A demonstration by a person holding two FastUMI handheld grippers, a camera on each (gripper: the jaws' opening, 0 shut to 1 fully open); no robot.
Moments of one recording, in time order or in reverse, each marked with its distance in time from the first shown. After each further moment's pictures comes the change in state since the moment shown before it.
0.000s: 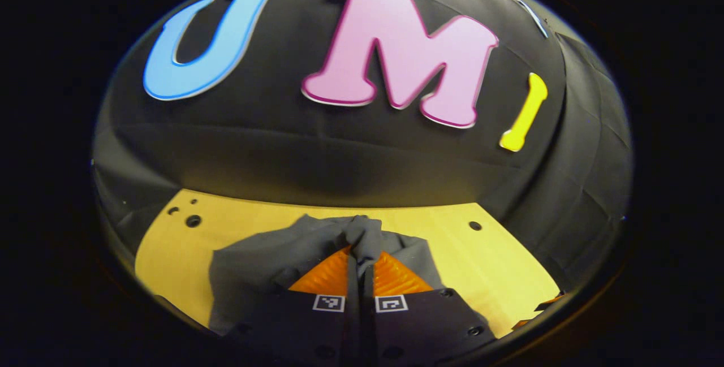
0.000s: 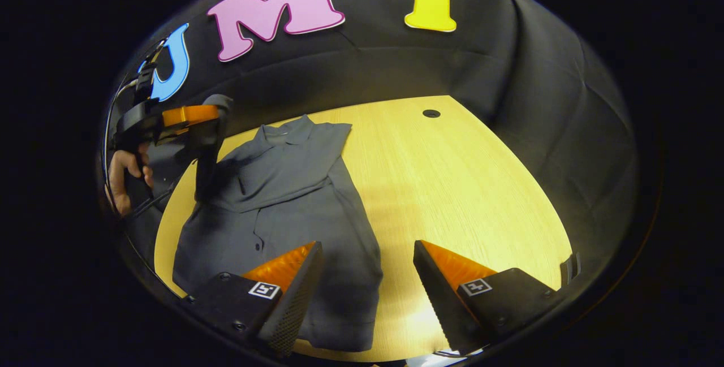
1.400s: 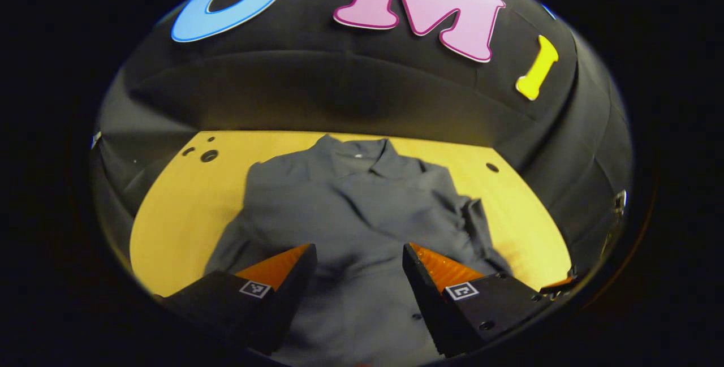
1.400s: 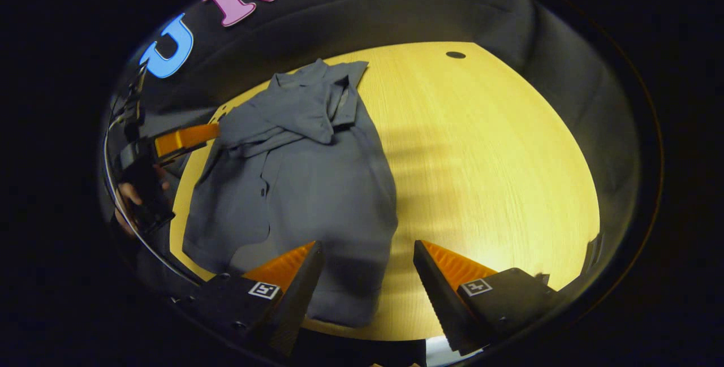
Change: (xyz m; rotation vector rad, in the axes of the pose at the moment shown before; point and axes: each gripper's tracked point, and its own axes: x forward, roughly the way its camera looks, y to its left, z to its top) left arm -0.092 0.090 -0.148 0.024 0.253 0.177; right arm 0.007 0.009 -0.088 -0.010 0.296 0.137
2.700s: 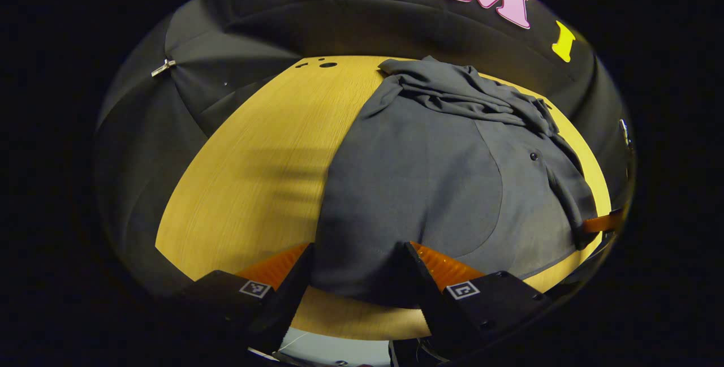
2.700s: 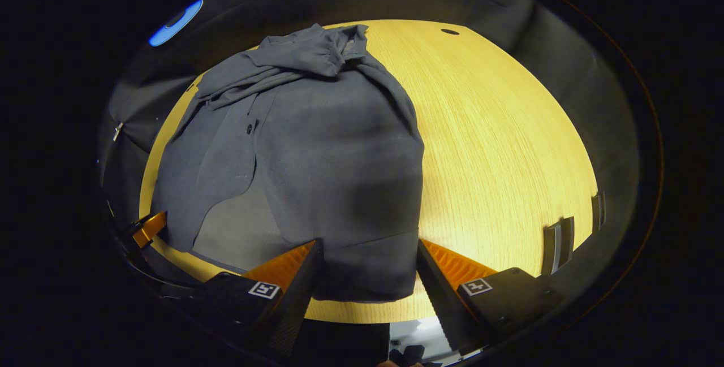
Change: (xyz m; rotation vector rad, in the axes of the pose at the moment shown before) left arm -0.123 0.143 -0.218 -0.112 0.189 0.244; right arm 0.023 0.025 -0.085 -0.031 0.062 -0.176
